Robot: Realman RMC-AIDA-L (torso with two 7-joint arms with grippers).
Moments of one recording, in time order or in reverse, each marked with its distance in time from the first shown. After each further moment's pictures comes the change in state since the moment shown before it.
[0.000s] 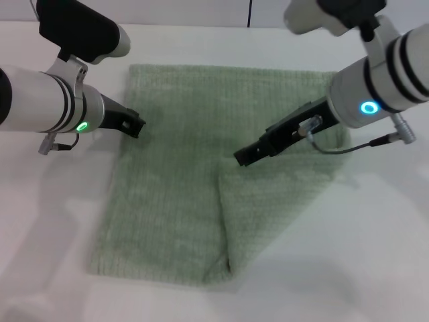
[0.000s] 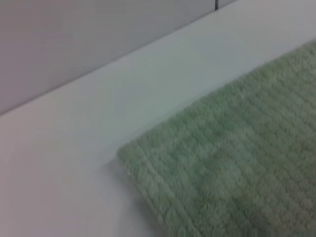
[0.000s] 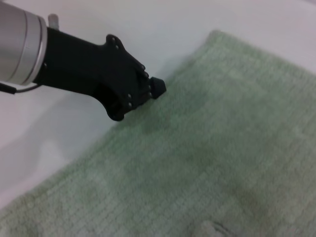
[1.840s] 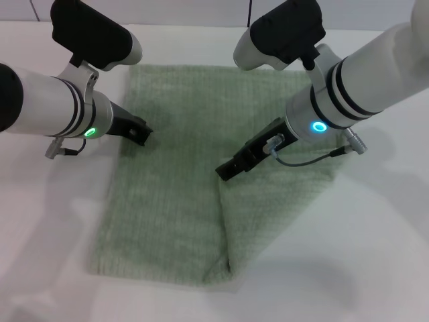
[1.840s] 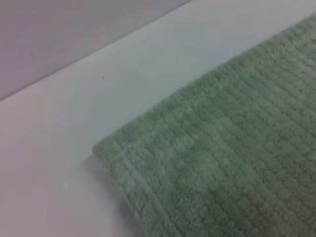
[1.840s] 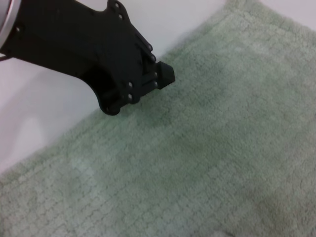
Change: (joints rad) left arm -0.013 -0.001 0.032 0.002 -0.002 -0.026 -0.001; right arm 0.128 0.006 -0.160 0.266 0.016 0.208 -0.008
